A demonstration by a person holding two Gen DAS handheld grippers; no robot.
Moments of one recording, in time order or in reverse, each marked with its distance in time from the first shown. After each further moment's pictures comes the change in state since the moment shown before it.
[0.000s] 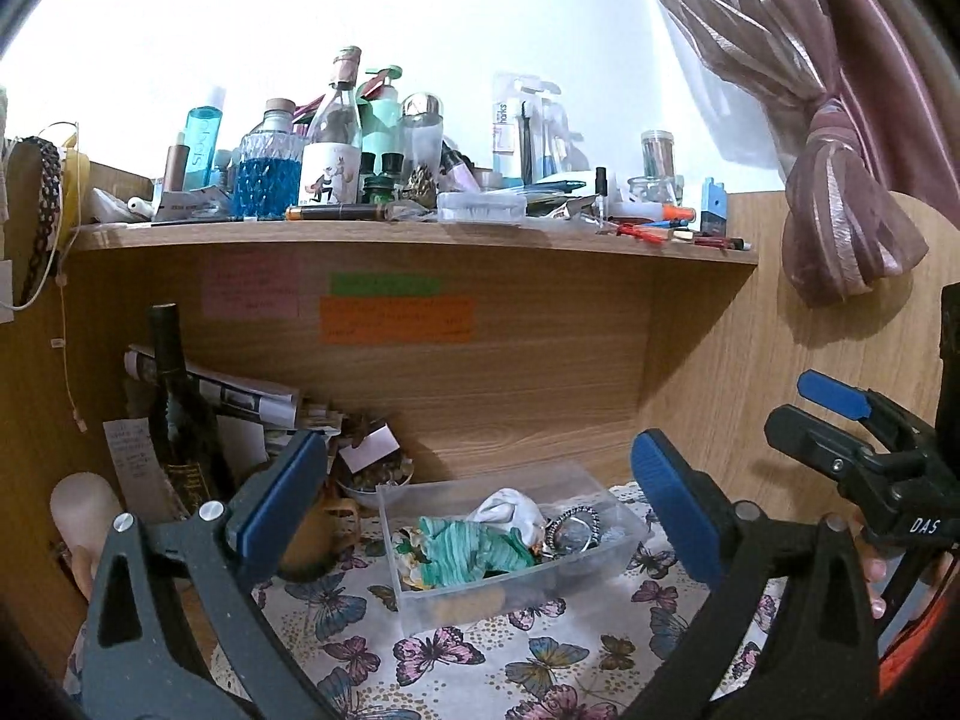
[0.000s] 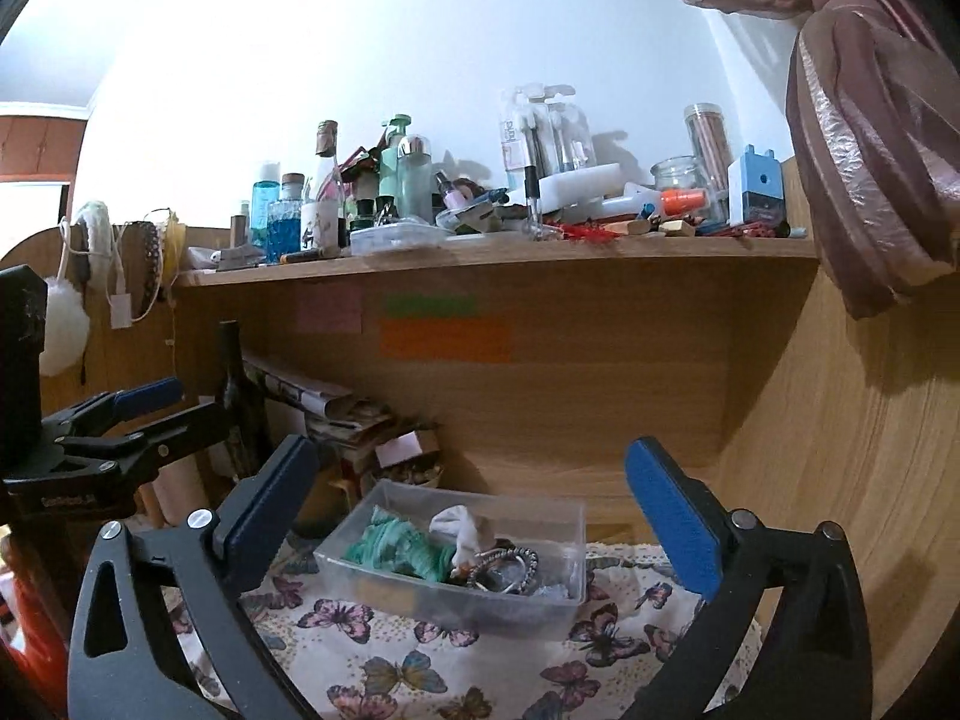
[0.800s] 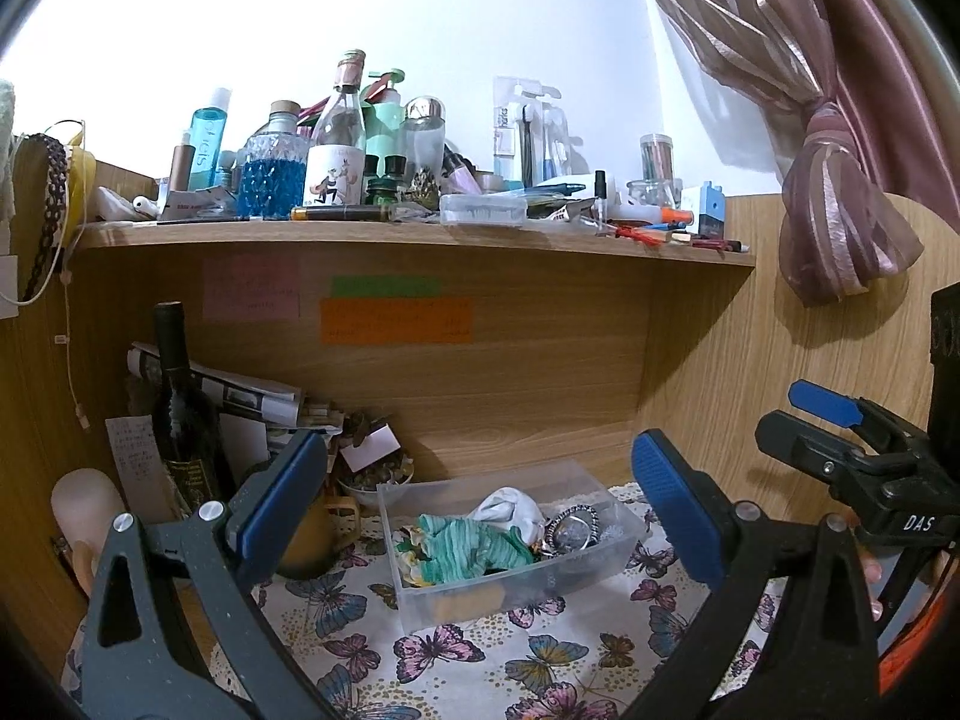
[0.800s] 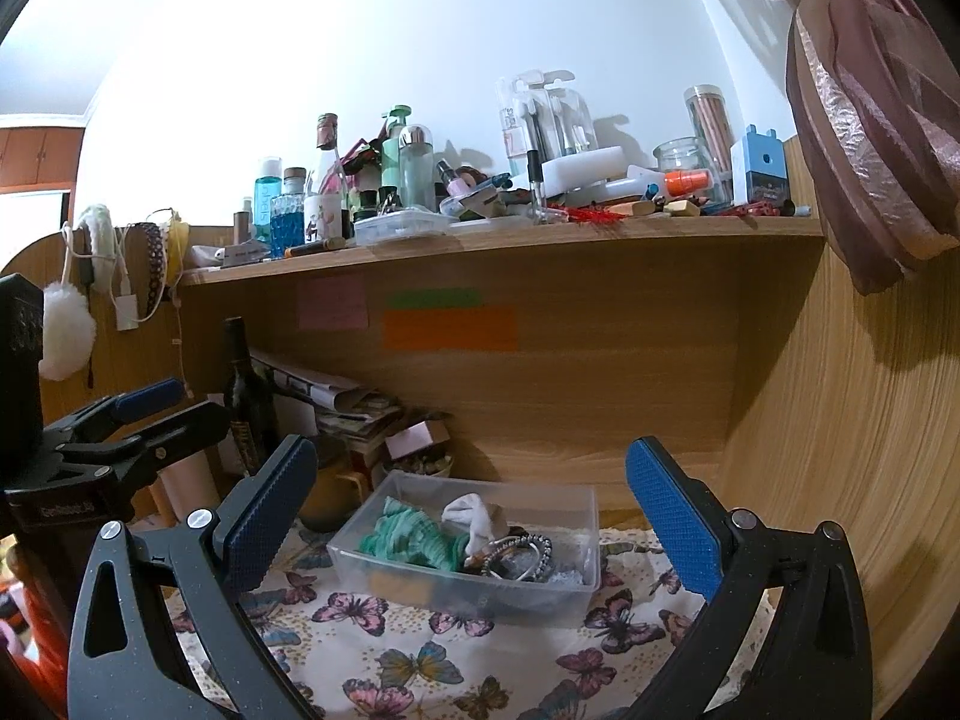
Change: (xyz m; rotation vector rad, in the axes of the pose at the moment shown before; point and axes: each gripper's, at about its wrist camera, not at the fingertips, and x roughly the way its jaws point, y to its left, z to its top) left arm -0.004 0.000 -0.003 -0.003 -0.009 0.008; right arm 0.001 0.002 -0.003 0.026 0.027 0.016
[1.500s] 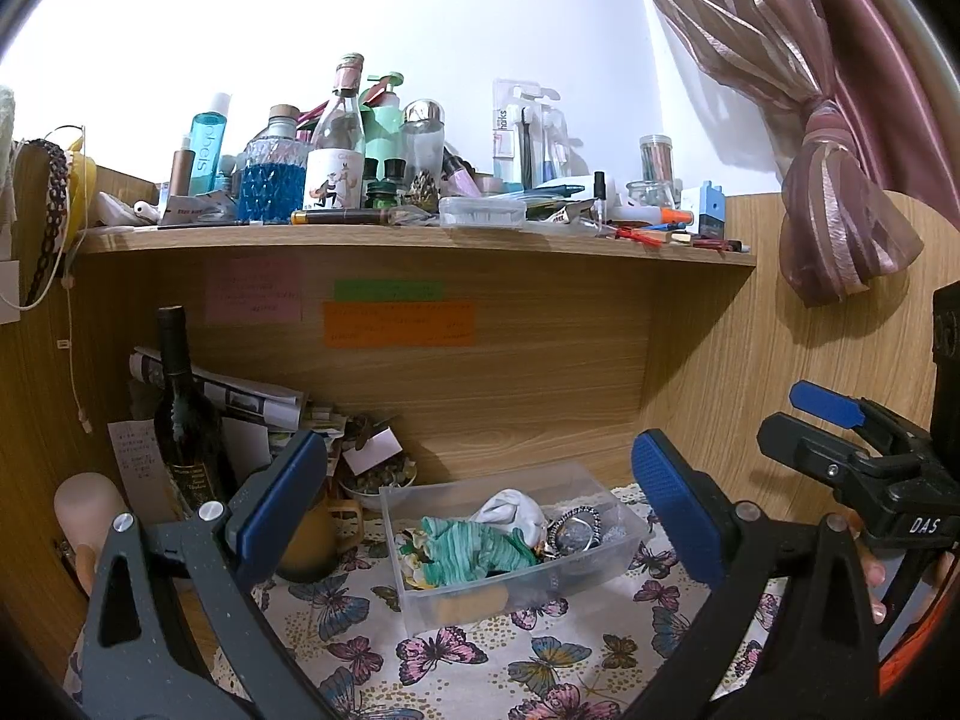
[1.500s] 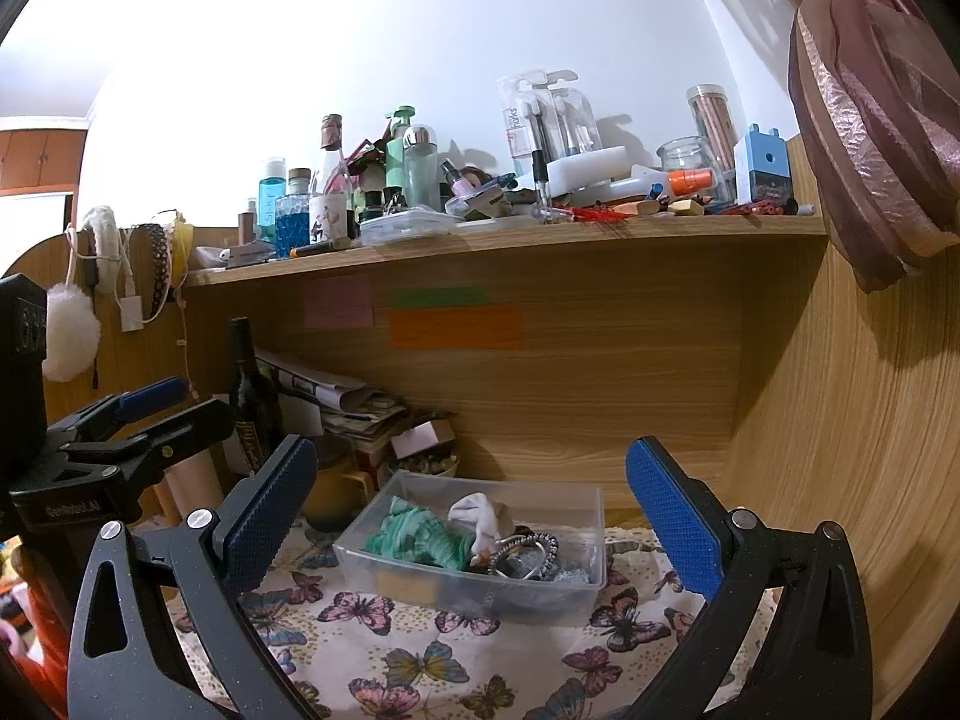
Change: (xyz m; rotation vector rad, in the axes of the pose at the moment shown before) left arm -0.001 -0.001 0.000 0.004 -0.005 0.005; right arm -0.001 0.003 -0.001 0.004 -0.001 0.007
